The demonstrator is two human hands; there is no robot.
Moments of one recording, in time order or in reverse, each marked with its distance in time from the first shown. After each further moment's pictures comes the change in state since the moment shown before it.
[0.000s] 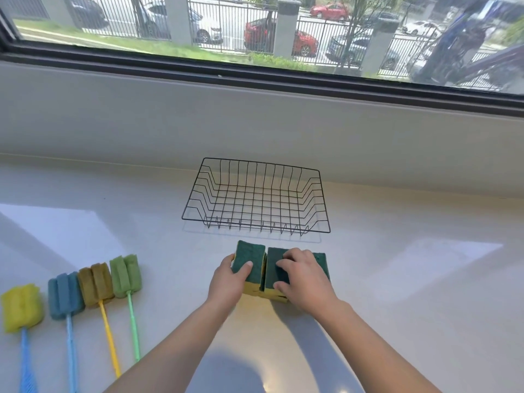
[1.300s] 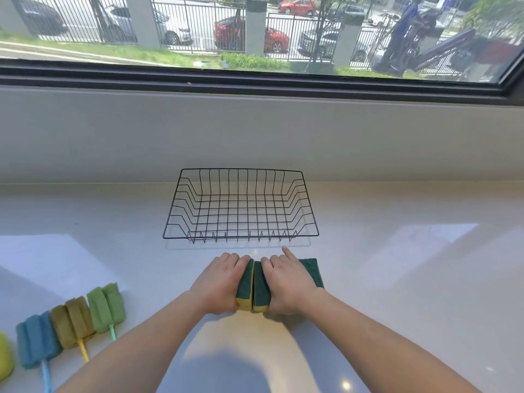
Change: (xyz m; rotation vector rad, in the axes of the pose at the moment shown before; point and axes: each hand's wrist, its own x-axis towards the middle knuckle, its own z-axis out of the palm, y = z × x) left_hand 0.054 0.023 -0.019 1.222 -0.351 0.836; right_hand 0.037 0.001 0.013 -0.333 -0.098 -0.150
